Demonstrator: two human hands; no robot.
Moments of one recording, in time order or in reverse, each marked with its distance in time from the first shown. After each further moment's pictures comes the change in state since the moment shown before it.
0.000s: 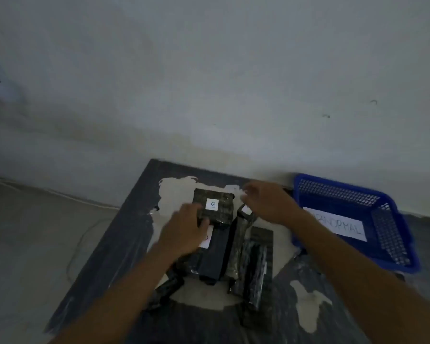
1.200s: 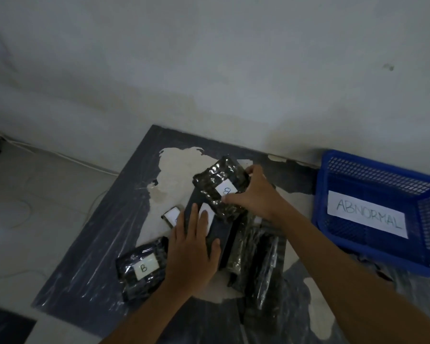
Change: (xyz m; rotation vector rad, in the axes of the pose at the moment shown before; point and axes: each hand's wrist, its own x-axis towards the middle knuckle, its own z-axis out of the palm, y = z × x) left_hand -0.021 -0.044 0.121 0.400 0.116 -0.057; right_hand 0.038 0.016 0.069 0.443 -0.154 0.177
